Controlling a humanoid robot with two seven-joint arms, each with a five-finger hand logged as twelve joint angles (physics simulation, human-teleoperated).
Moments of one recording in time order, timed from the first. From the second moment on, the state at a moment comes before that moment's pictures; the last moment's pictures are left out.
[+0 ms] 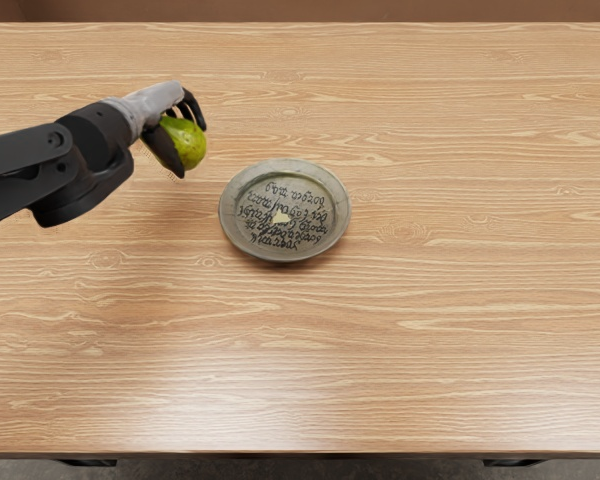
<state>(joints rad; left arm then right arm) -1.29 0.56 -0.13 -1.38 1.07 0.14 0.61 -0.09 0.00 -0.01 0.12 -0.08 0.20 -0.34</state>
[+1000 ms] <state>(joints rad) -1.46 0.35 -0.13 -1.36 0.85 0.08 0.61 -0.08 0.00 -0.01 0.12 -0.08 0.20 -0.34</state>
